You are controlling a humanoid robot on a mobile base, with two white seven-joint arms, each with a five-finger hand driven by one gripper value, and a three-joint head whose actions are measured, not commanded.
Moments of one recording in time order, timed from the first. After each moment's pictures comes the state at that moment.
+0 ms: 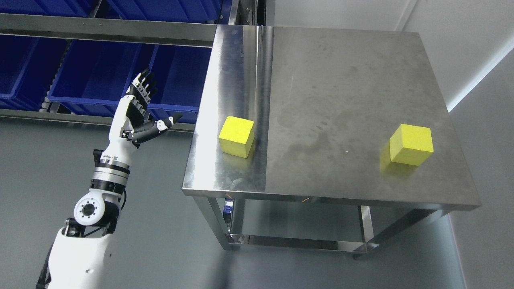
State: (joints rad) left arm -0.14 0.21 0.04 -1.62 0.23 -0.13 -0.14; right arm 0.00 0.00 -0.09 0.00 0.00 -0.10 0.02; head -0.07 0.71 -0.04
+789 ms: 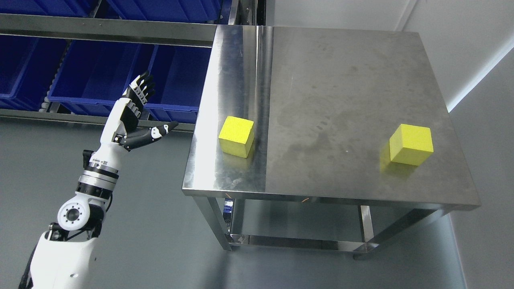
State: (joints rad) left arm -0.11 0.28 0.07 -1.62 0.23 -0.22 -0.27; right arm 0.00 0.00 -0.09 0.00 0.00 -0.10 0.02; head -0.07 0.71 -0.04
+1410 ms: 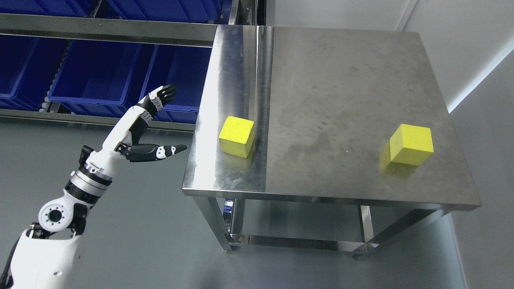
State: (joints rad) left arm -0.13 0.33 0.07 -1.61 0.23 -0.34 -0.55; right arm 0.00 0.00 -0.09 0.00 0.00 -0.10 0.02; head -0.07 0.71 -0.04
